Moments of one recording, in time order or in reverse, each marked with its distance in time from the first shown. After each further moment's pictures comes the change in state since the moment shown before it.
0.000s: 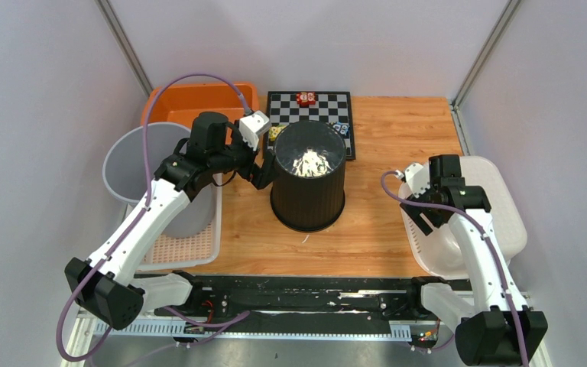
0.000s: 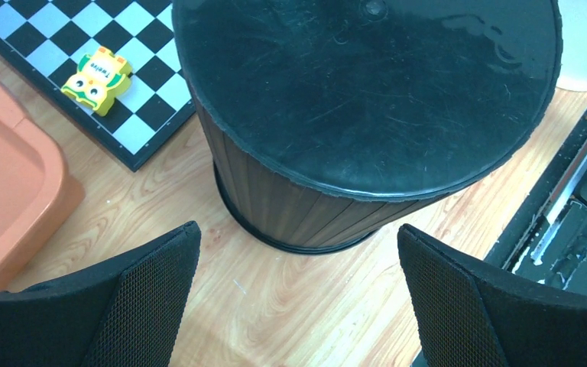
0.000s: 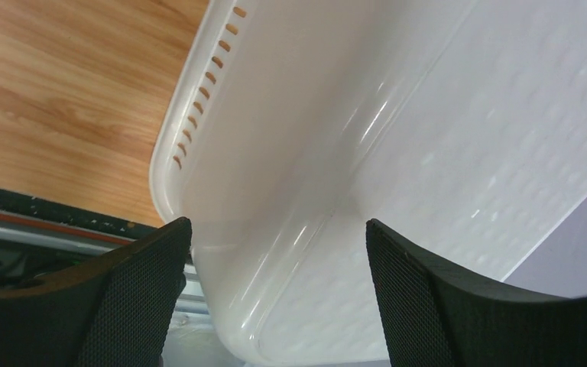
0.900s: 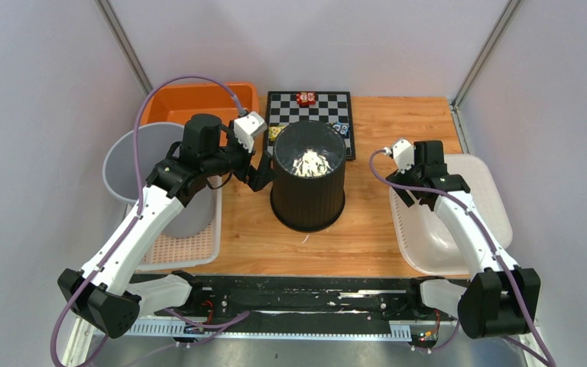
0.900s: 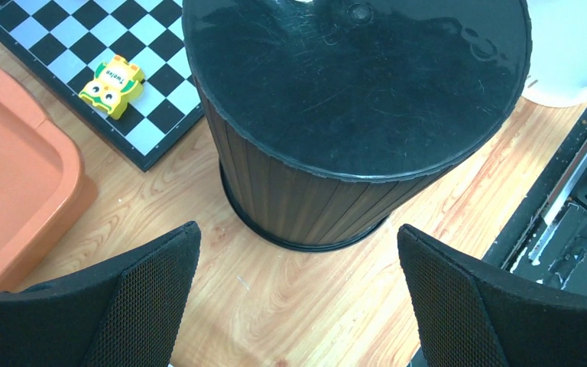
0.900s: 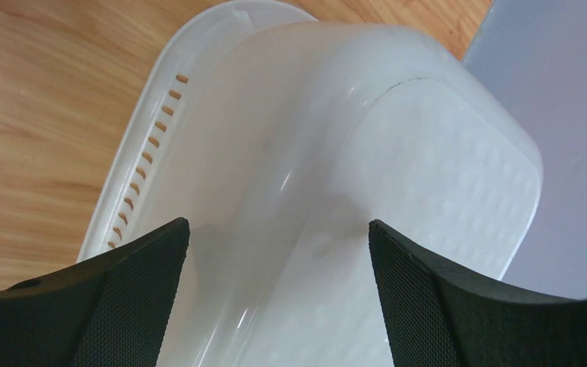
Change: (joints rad) left arm 0.000 -0.055 0.000 -0.020 -0.002 0.001; right arm 0.082 0.174 -0.035 0.448 0.035 0.050
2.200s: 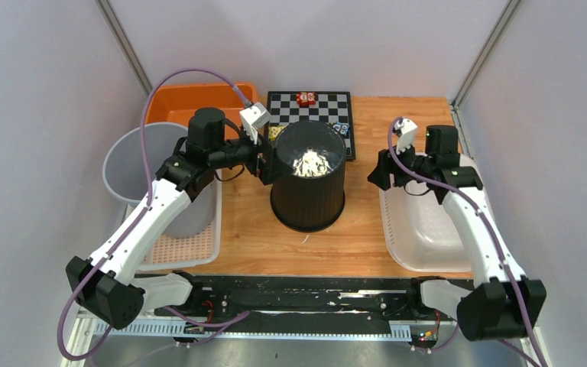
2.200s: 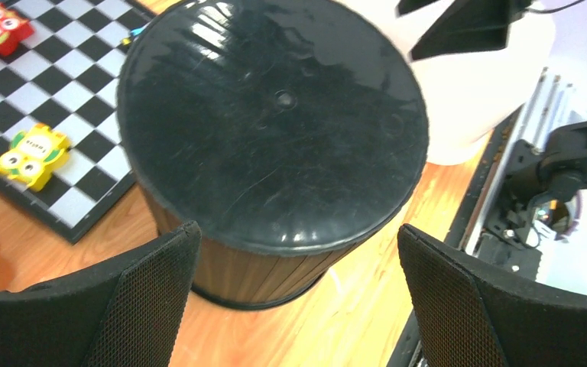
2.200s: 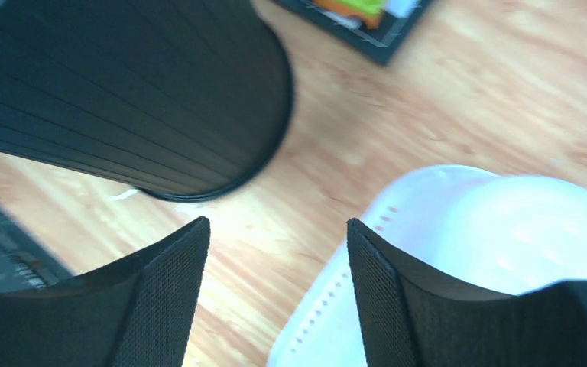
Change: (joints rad) left arm 0.000 0.058 -0.014 0.208 0.210 -0.156; right arm -0.027 -0.015 0.148 -0.010 -0.778 0.421
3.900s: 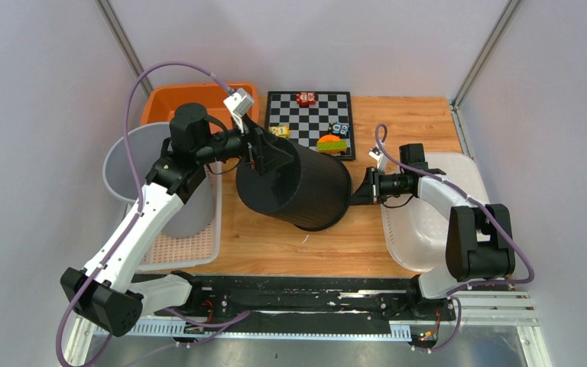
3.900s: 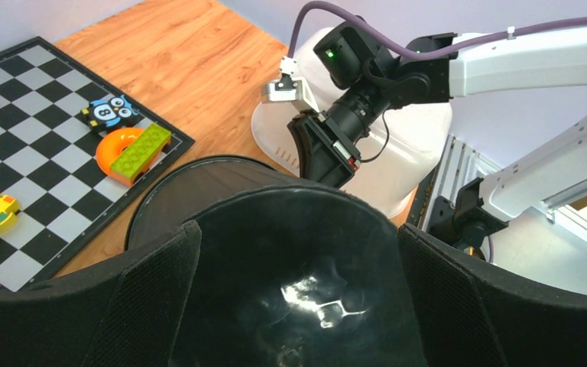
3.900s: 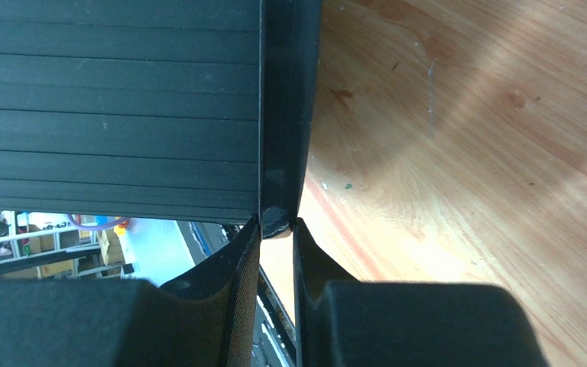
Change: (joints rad) left arm 0.047 -0.044 0.007 0.162 0.121 -0.213; right arm 0.005 0.368 -0.196 0.208 -0.440 0.269
